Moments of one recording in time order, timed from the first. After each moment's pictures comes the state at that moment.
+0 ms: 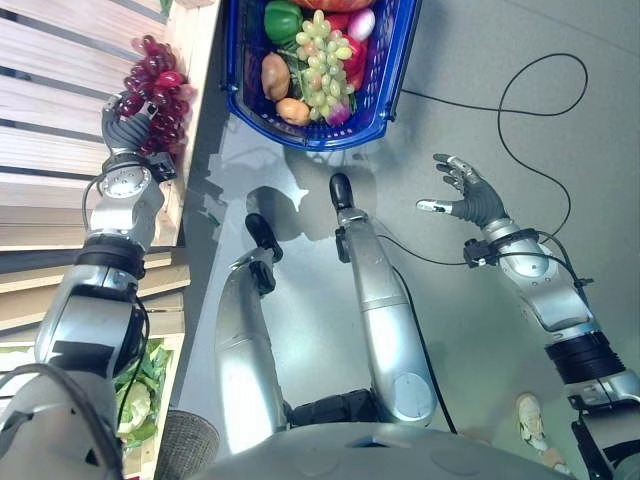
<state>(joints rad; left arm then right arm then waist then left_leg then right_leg) -0.74 0.64 -0.19 0.73 -0.78 -0.10 0.29 -0.20 -0.68 0.20 0.03 0.24 0.04 0.02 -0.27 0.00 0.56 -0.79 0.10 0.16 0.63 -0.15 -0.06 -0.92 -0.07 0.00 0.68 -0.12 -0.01</state>
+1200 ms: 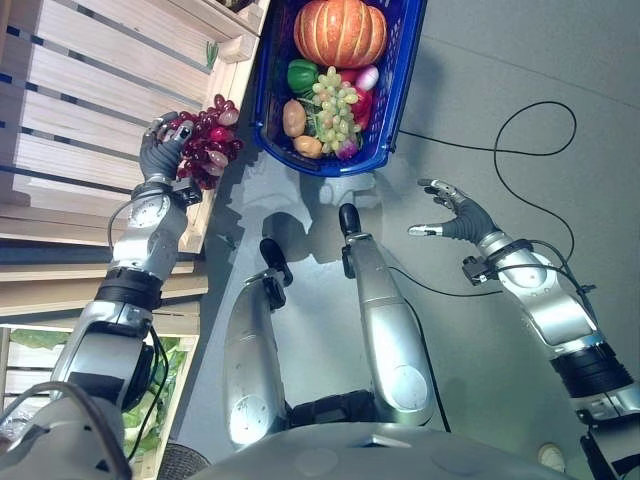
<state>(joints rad) -0.60 0.57 -0.18 0.55 -0.89 -0.09 0.20 -0.16 -0.71 0.21 -0.04 0.14 0.11 0.11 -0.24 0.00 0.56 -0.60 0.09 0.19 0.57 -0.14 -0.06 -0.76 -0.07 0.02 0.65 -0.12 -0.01</state>
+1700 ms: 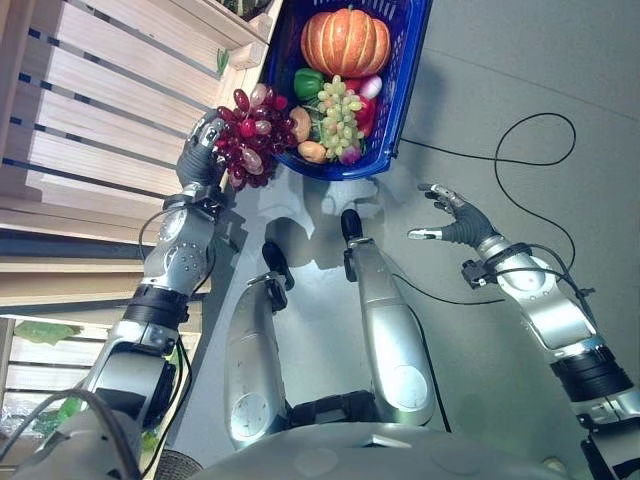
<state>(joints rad) -0.47 0.44 -0.16 0.28 -1.16 -0.14 0.04 -0.12 -0.70 0.21 -0.05 0.09 0.15 0.06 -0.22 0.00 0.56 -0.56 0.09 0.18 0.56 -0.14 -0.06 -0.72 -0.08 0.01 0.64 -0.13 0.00</state>
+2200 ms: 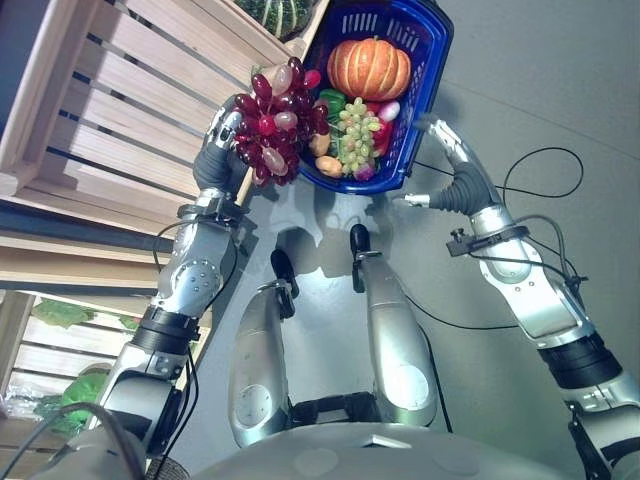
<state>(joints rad) -0.35 0.41 -0.18 0.03 -1.10 -0.13 0.02 -0.28 -0.67 0.25 -0.25 -0.09 -0.09 -0.10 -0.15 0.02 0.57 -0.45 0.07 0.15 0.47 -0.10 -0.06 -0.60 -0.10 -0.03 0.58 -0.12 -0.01</state>
